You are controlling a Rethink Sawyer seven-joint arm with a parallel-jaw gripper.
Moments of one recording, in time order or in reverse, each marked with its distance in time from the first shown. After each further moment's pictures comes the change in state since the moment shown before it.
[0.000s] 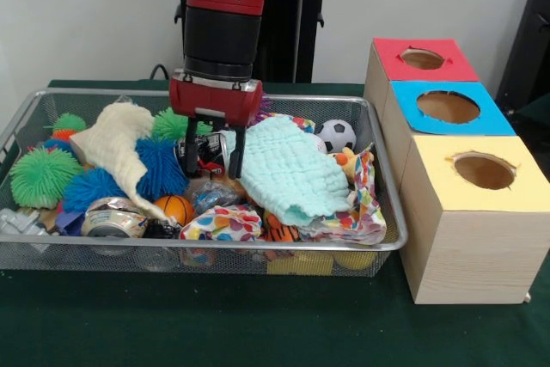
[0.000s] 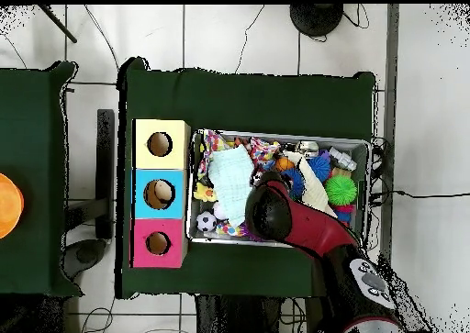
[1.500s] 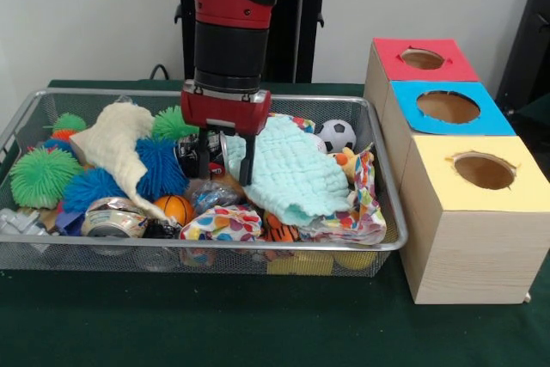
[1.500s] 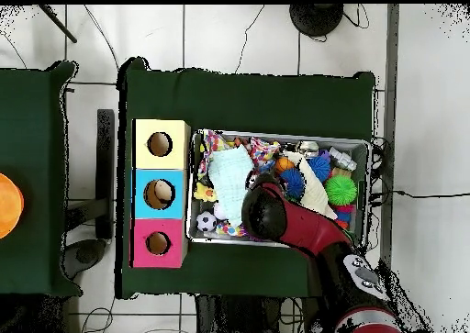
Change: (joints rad) arm 0.003 0.041 0.009 -0.001 0.002 -0.003 0.000
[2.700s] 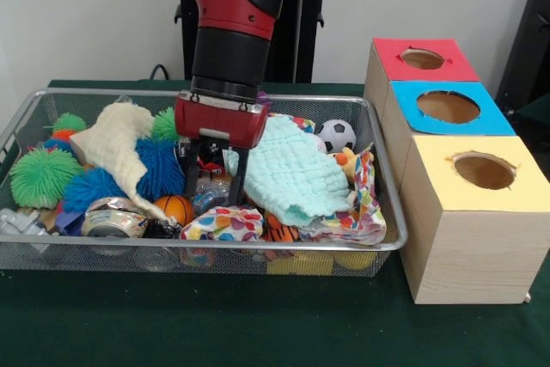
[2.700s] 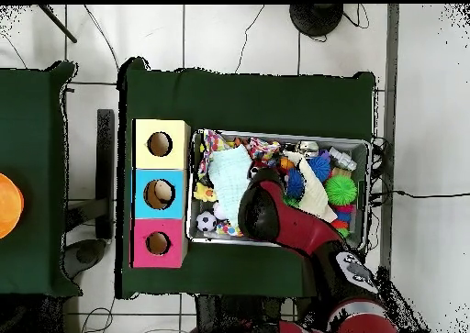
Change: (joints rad) arm 0.021 0.042 -0.017 -0.002 0.006 -0.263 0.000
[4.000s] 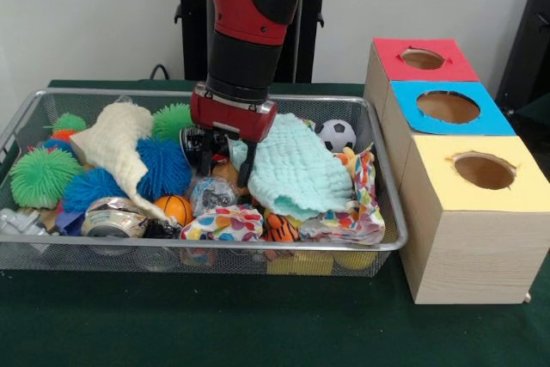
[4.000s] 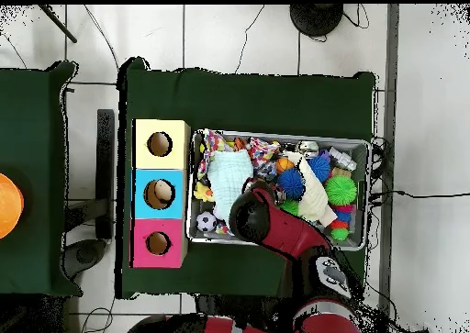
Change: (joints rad) arm 0.146 0.030 -0.148 0.000 0.163 0.234 0.000
